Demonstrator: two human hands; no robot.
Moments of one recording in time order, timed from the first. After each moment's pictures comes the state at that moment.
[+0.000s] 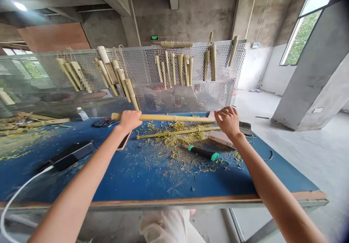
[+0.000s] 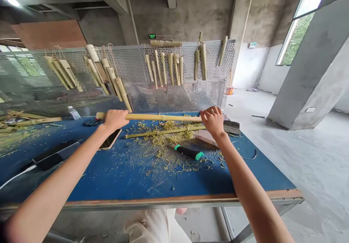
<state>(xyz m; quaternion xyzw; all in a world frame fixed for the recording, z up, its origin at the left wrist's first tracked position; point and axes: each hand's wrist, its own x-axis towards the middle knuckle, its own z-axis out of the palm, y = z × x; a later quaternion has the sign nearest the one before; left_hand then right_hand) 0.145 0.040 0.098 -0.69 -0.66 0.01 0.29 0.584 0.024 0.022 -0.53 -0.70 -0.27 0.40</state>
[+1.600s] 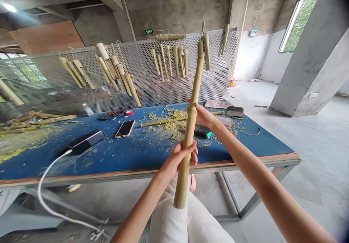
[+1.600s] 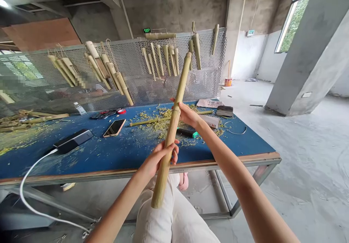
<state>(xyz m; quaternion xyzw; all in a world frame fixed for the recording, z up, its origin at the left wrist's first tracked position) 0.332 -0.188 -0.003 -0.53 -0.32 -0.42 -0.67 0.504 -0.029 0.023 -0.15 -0.61 0.58 0.52</state>
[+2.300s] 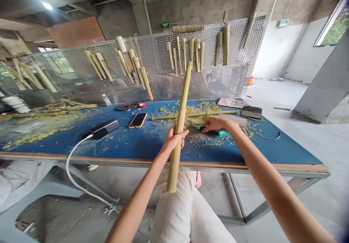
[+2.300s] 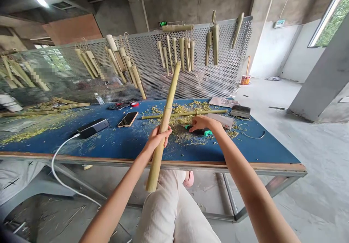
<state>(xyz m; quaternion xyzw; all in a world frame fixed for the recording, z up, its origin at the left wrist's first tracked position) 0.291 -0.134 -0.008 -0.54 -0.45 -0.52 -0.50 0.524 -0.009 0.001 -0.48 -0.86 0.16 0.02</state>
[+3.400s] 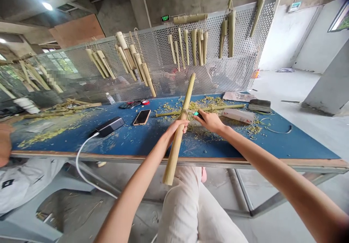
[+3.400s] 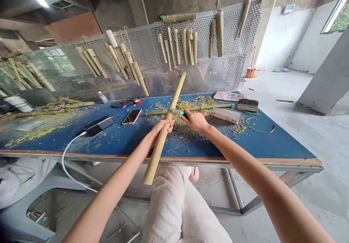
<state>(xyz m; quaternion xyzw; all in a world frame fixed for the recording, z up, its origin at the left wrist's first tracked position) 0.267 -0.072 -0.017 -0.51 -0.40 -0.43 -0.63 0.470 -0.049 -0.021 -0.49 -0.84 -0.02 0.22</state>
